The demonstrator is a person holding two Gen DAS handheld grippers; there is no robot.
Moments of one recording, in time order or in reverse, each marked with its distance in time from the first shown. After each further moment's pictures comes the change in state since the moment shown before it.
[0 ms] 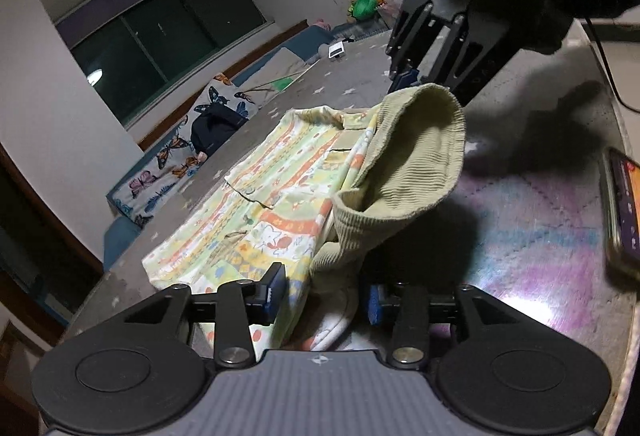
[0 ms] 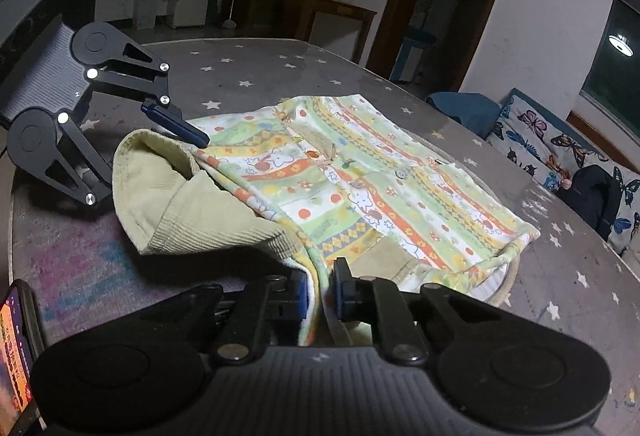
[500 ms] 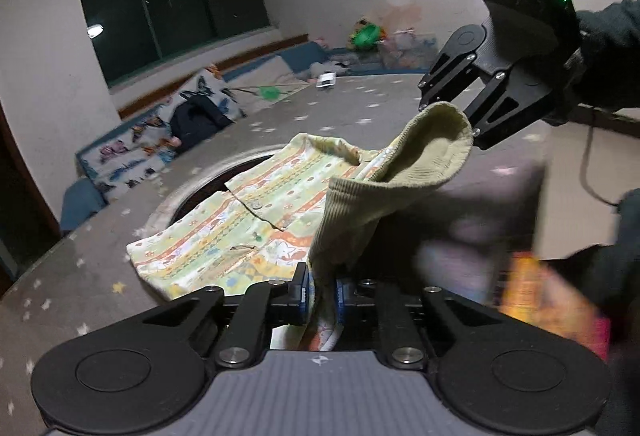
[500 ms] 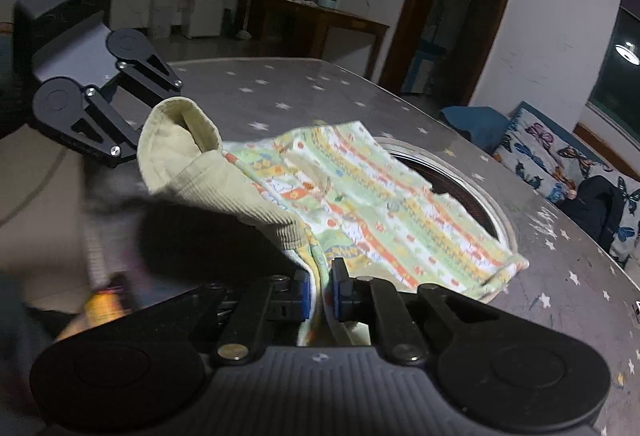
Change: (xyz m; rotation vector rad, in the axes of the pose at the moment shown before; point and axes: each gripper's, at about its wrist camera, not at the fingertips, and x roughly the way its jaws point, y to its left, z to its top) left arm -0.088 0.005 0.013 -0.213 -0.034 -0.170; right arm -0.075 0.032 -0.001 -0.013 -0.036 0.053
